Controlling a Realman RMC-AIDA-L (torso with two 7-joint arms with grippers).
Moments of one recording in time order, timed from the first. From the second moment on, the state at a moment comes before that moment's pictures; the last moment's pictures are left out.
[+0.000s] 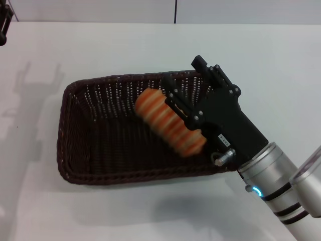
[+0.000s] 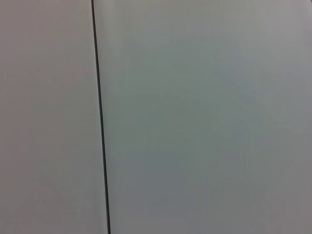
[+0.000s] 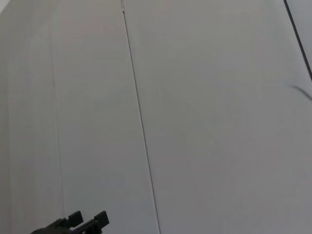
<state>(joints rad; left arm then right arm) -0.16 -2.06 -1.31 -0.67 2.72 1.16 0.11 0.40 2.08 0.19 0.64 -2.11 -1.36 0.00</state>
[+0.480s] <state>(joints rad) -0.13 -2.06 -1.32 -0.67 2.72 1.16 0.11 0.23 2.08 0.43 0.60 -2.11 -1.50 -0.02</state>
